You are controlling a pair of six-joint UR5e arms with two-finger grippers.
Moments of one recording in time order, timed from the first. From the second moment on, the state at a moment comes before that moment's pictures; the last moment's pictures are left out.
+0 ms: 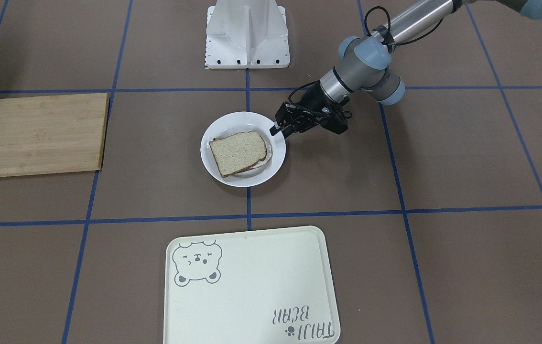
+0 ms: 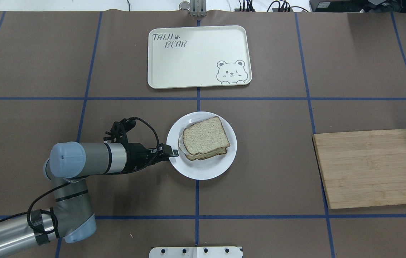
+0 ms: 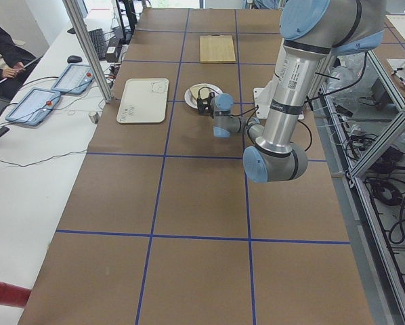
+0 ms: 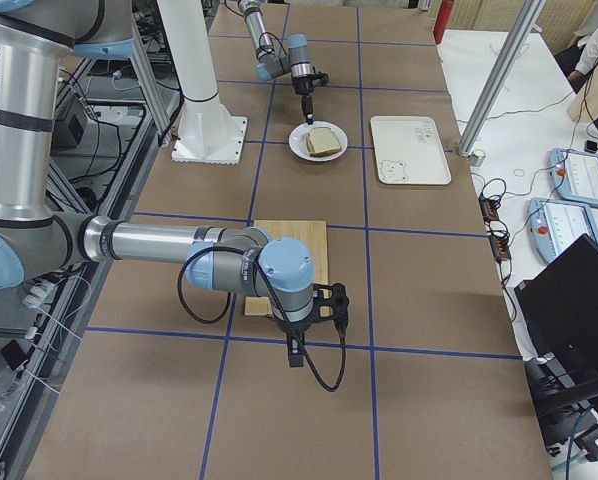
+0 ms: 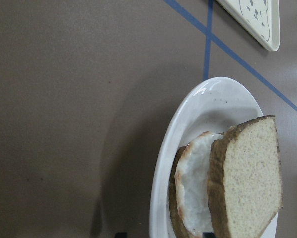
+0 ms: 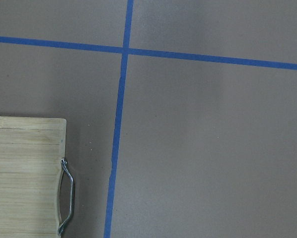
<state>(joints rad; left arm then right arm) -0.40 -1.98 -1.47 -2.83 -1.73 -1.70 1.70 -1.79 1.80 -1.62 2.32 -0.21</state>
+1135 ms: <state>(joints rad) -0.38 -2.03 -1.42 -2.84 -1.69 -1.71 1.70 -1.79 1.80 -1.62 2.32 -0.21</state>
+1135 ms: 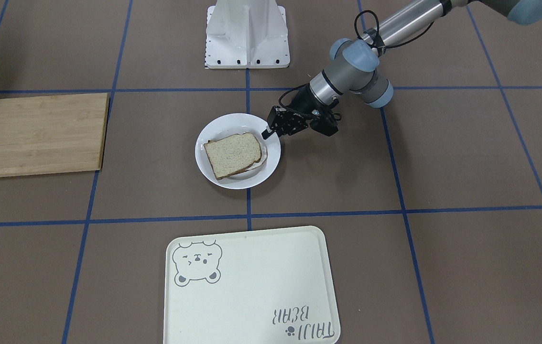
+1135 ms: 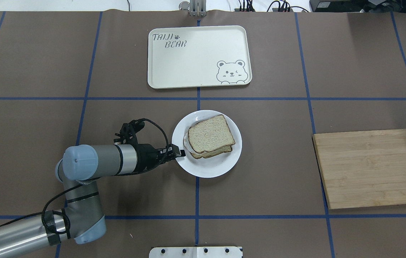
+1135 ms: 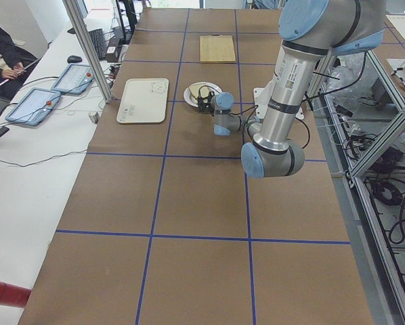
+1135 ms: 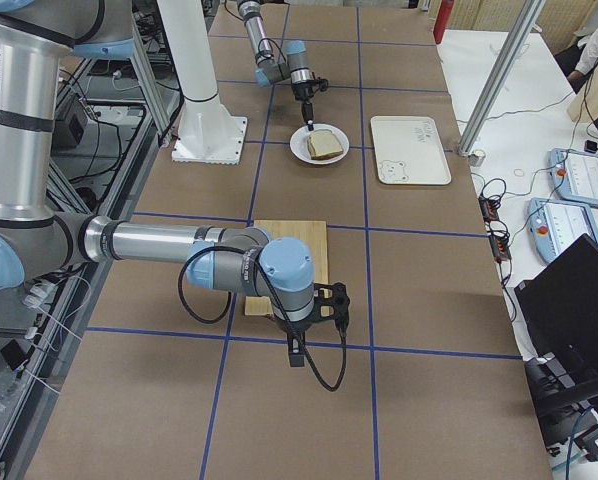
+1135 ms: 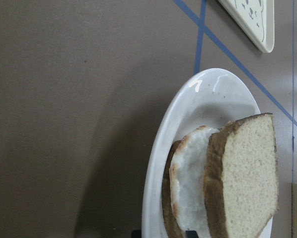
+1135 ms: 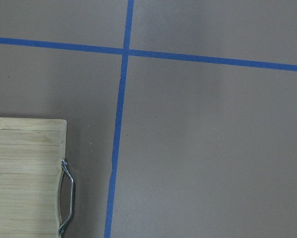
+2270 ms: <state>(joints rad) -0.45 -2.09 -1.41 -3.01 -1.52 -2.07 1.70 -1.79 1.80 -1.62 2.32 -0.21</state>
